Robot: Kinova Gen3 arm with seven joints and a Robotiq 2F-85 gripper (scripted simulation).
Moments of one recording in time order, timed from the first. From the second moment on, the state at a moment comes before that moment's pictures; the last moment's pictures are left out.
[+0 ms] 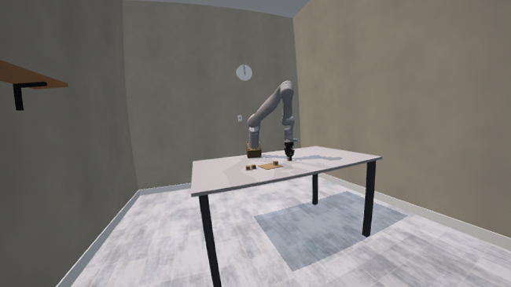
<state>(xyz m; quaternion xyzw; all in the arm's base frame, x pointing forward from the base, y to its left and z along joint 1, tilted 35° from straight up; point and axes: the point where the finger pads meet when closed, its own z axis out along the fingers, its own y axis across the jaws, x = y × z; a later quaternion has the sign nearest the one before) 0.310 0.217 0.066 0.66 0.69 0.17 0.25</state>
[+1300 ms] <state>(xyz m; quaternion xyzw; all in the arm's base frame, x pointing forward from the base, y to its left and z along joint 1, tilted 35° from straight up) 0.302 0.215 0.072 0.66 0.69 0.16 0.25</state>
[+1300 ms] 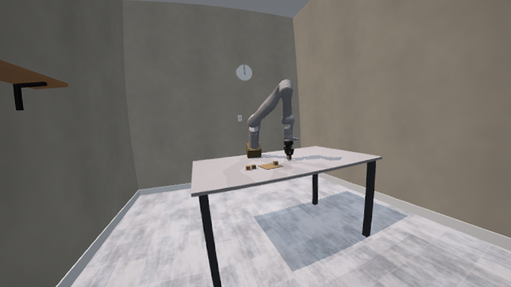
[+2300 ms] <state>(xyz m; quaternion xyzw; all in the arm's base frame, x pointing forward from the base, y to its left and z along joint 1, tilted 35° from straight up) 0.256 0.223 0.139 0.66 0.69 0.16 0.25</state>
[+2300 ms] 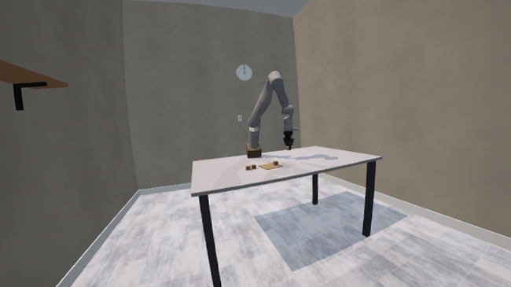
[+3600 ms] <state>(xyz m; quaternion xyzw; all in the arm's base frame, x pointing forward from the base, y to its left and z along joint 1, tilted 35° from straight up) 0.275 0.183 0.156 0.65 0.71 0.14 0.24</state>
